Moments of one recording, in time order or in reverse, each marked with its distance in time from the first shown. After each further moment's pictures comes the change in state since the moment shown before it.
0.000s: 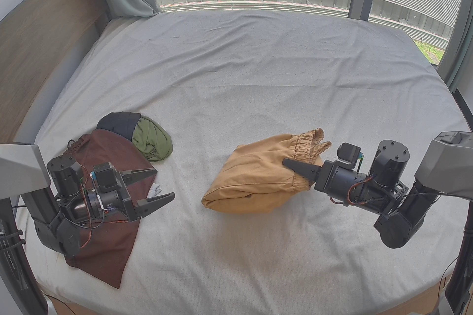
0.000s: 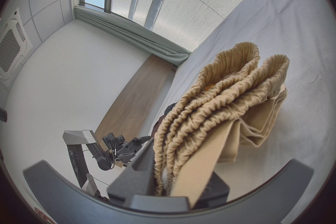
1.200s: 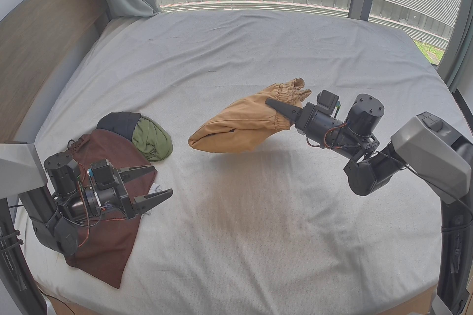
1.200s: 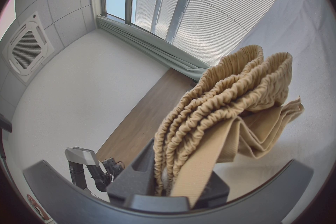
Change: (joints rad) left arm 0.005 -0.024 0.000 0.000 0.000 -0.020; right arm -0.060 0.204 -0.659 0.170 0.132 0.092
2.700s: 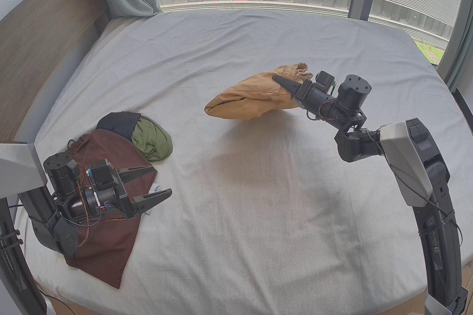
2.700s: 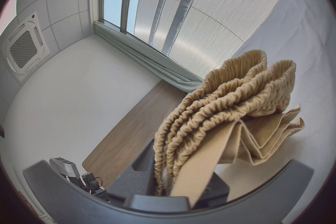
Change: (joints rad) left arm 0.006 0.001 0.002 0.000 -0.004 -0.013; right arm -0.096 0.281 -0.684 0.346 -0.006 0.021
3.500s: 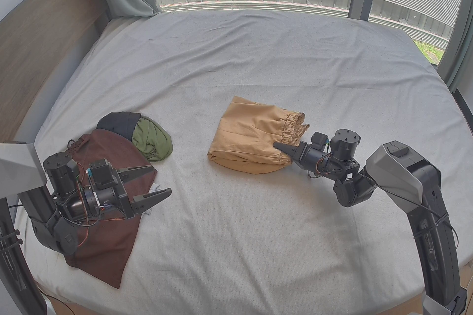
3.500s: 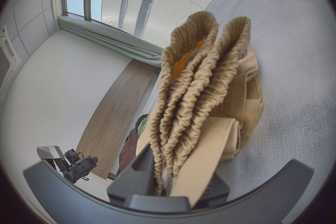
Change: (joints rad) left arm 0.001 -0.001 -0.001 0.000 0.000 -0.004; right arm -0.009 0.077 0.419 -0.135 -0.003 -0.043
